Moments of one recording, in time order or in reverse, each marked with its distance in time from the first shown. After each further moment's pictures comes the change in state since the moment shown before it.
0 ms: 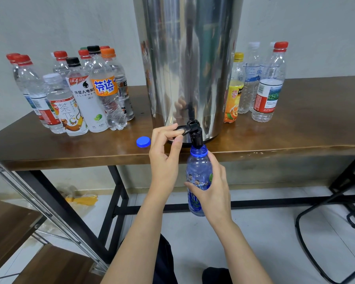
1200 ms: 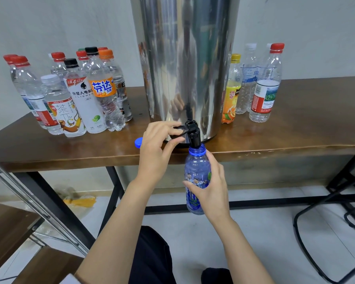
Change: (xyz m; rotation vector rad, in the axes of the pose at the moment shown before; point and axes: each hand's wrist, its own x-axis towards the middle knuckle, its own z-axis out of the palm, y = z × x) left_hand 0.027 -0.008 -0.023 0.353 -0.198 0.321; right_hand 0.005 0.001 -0.002 0.090 -0.042 0.022
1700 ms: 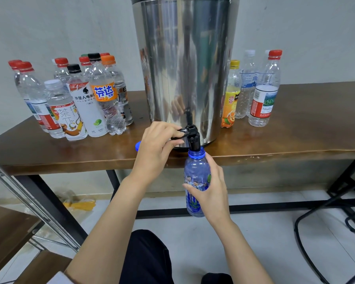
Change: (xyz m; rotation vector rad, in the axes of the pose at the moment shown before) left_hand 0.014 -0.004 -0.011 0.063 -0.133 0.109; right_hand 0.002 -0.001 -0.003 0.021 -0.005 -0.029
